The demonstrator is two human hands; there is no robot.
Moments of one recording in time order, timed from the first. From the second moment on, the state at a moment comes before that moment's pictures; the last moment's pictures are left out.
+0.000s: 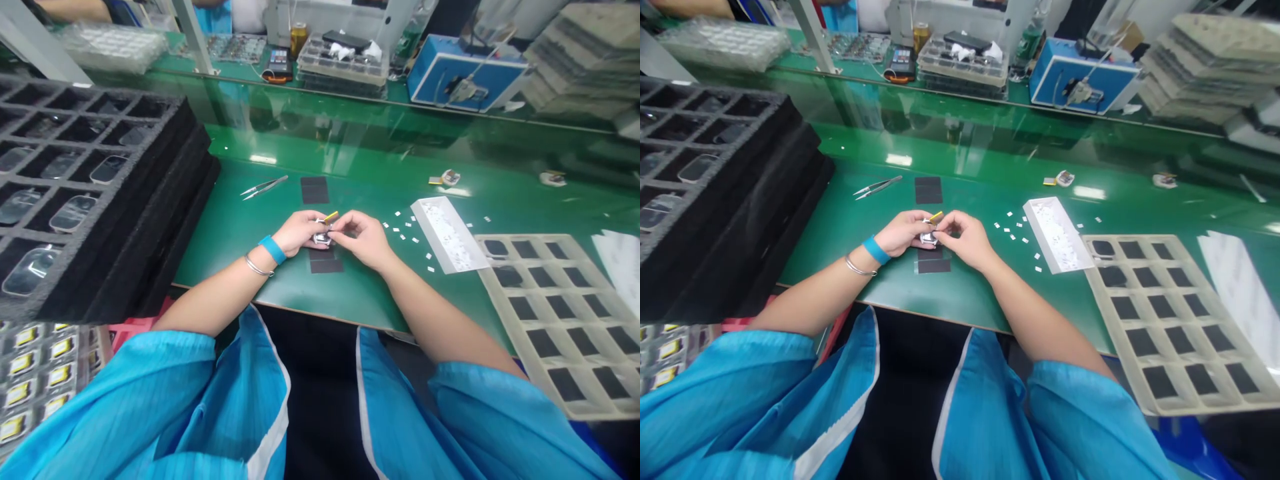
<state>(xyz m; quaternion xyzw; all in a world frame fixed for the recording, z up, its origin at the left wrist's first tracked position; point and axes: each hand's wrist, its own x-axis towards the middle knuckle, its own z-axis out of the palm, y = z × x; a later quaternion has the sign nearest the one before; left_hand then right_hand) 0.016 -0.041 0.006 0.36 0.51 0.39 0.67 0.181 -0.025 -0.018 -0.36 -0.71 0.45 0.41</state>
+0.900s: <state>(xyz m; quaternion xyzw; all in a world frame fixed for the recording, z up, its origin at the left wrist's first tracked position) 0.010 -0.044 0.011 0.33 0.44 0.40 0.74 0.181 -0.024 -0.017 -0.43 -0.68 0.39 0.46</state>
